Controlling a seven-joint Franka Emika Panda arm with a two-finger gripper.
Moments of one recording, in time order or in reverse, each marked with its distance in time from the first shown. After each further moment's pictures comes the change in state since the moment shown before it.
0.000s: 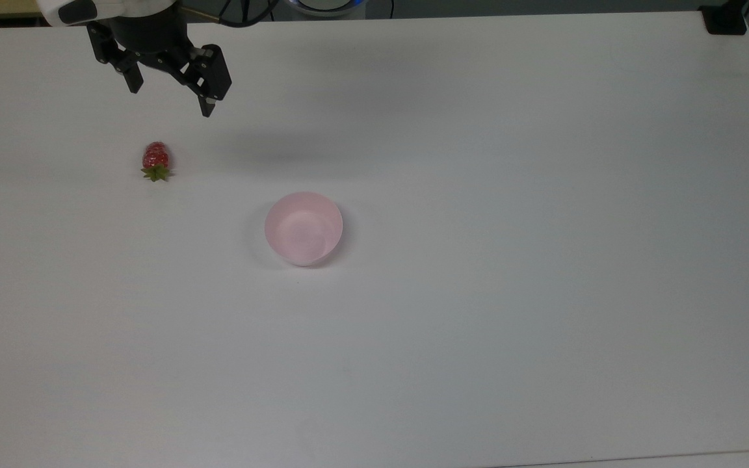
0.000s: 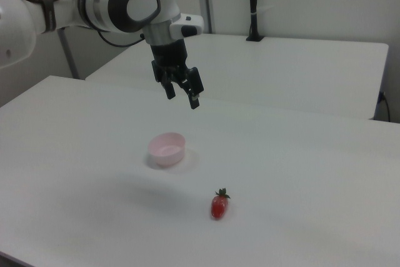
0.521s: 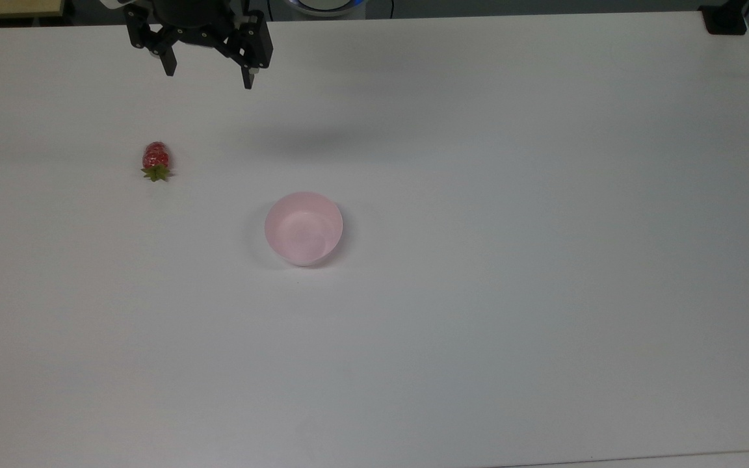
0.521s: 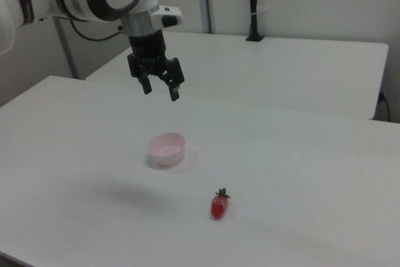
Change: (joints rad) arm 0.059 -0.055 0.011 -0.012 0.008 -0.076 -0.110
